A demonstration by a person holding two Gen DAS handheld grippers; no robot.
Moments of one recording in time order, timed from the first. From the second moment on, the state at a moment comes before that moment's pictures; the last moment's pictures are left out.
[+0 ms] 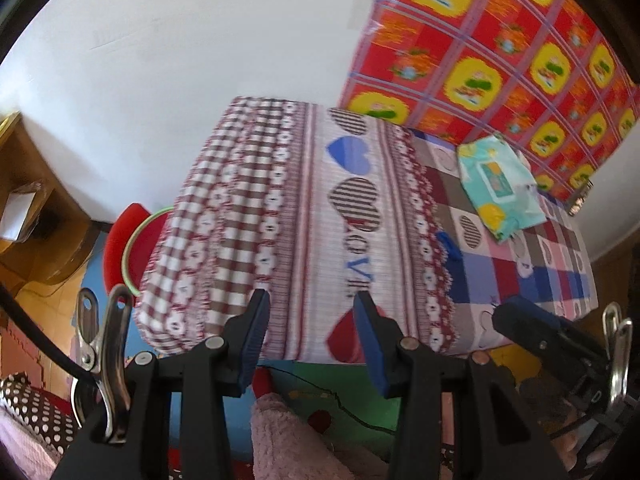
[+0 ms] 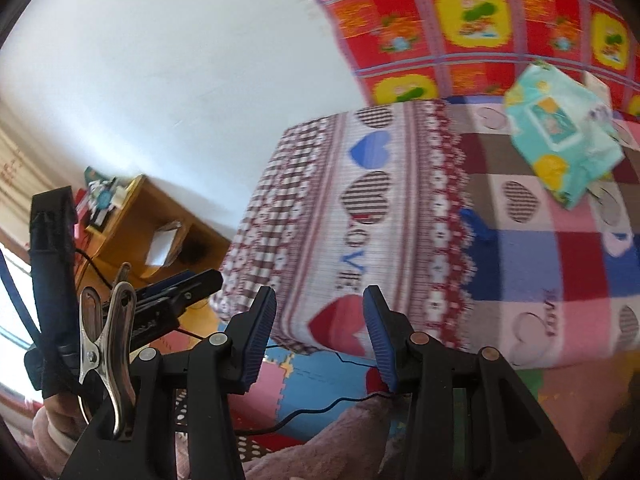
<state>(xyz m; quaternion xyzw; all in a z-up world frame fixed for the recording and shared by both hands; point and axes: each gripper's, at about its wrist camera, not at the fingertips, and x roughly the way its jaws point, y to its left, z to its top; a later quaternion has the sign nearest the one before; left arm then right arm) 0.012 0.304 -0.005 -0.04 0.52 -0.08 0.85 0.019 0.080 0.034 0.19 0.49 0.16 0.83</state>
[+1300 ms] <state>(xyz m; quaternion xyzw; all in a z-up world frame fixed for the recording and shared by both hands) 0.121 0.107 -0.092 0.03 0.60 -0.21 0.77 0.050 -0.111 -0.065 0.26 0.57 -0.08 0.78</state>
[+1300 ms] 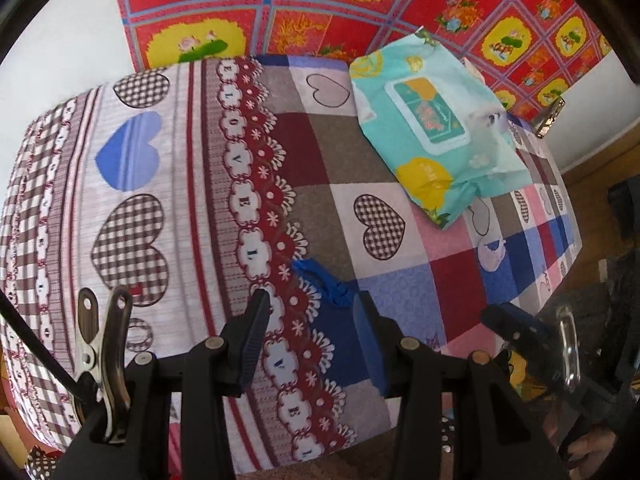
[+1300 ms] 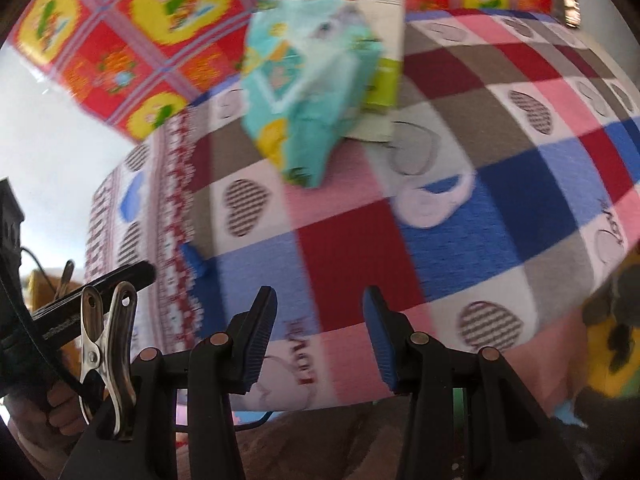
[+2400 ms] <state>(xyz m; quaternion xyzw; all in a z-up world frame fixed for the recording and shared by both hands) 0.126 0.077 -0.126 0.03 0.61 -0.10 0.79 0.094 -0.153 -0.098 0.15 0.59 -0.02 0.80</state>
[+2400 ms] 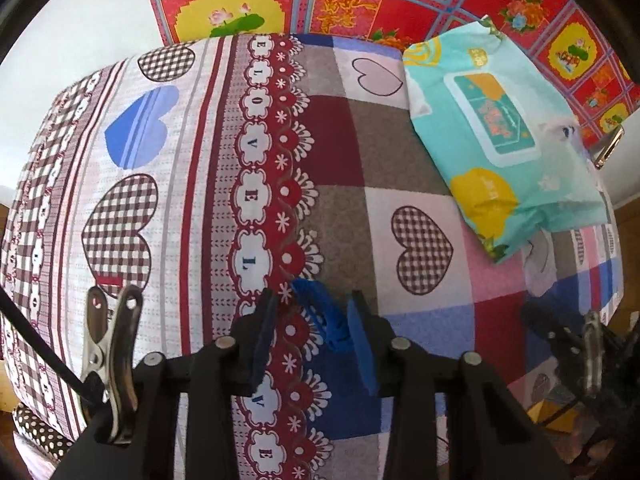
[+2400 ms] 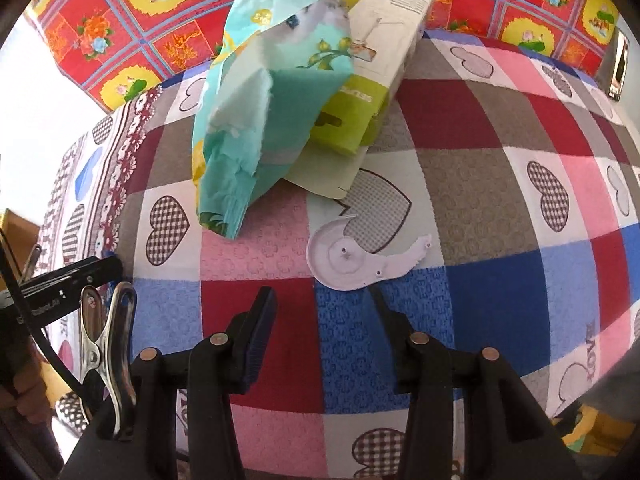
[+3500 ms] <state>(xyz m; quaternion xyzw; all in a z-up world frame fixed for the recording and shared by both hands) 0.109 0.122 -0.120 -0.03 0.60 -0.11 0.79 0.116 -0.137 -0.101 0.07 0.55 -0.05 0.83</state>
